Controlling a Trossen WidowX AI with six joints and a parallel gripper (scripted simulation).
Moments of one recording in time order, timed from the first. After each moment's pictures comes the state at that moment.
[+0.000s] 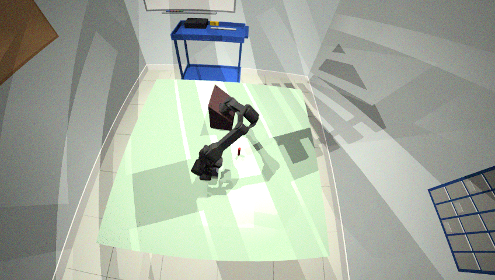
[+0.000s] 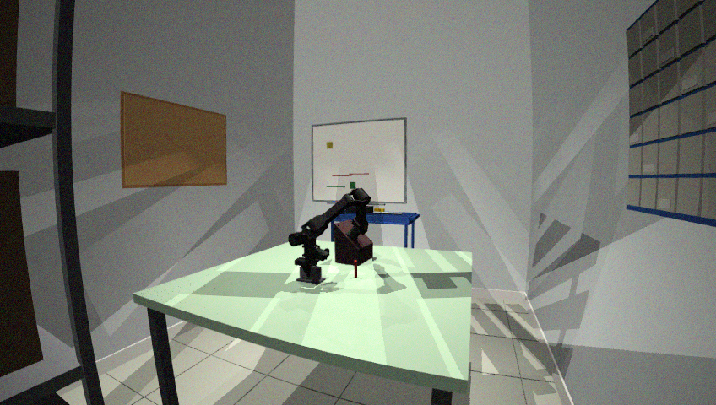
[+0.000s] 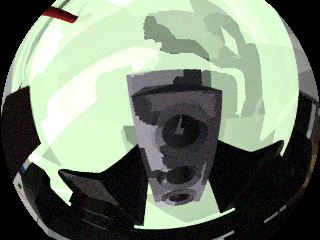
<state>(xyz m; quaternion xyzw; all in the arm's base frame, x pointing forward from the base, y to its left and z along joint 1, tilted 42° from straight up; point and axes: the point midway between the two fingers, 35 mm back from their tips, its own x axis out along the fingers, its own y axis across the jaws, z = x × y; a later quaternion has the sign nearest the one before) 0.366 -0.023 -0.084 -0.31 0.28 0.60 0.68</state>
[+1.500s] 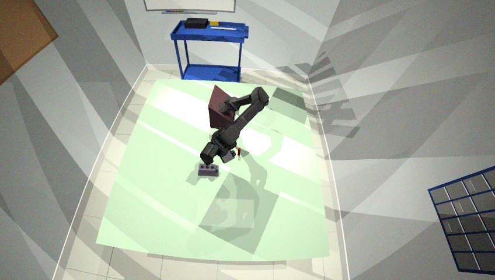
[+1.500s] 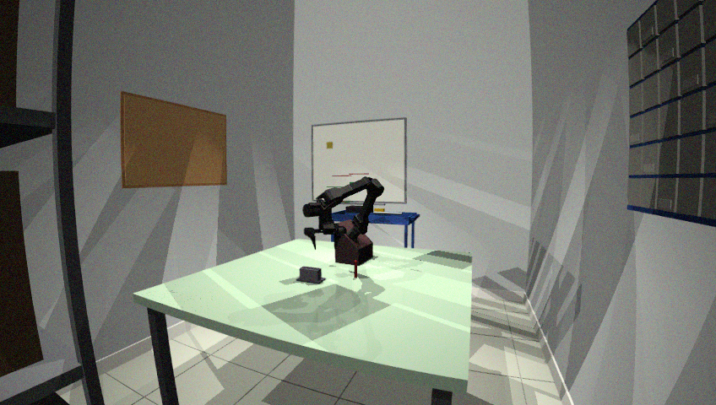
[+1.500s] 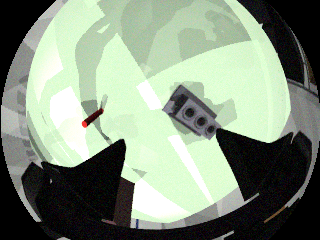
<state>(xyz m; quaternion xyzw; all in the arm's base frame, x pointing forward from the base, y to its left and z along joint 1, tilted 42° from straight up) 0.331 -0.052 0.054 0.00 0.51 0.42 0.75</state>
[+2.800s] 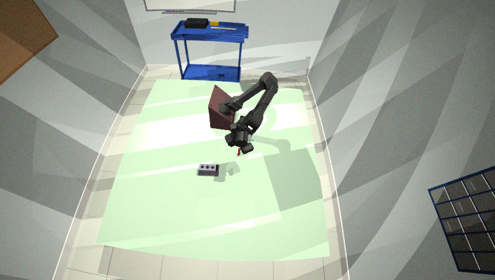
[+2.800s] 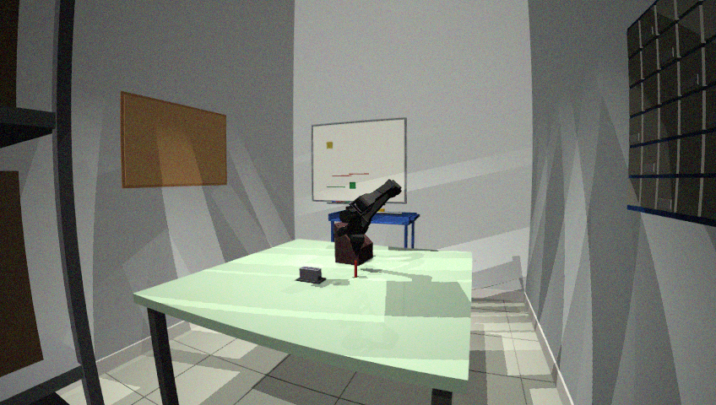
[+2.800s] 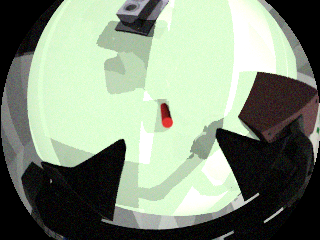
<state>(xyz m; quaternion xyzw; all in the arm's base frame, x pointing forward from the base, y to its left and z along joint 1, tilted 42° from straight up) 0.239 0.060 0.094 0.59 0.65 -0.13 0.46</state>
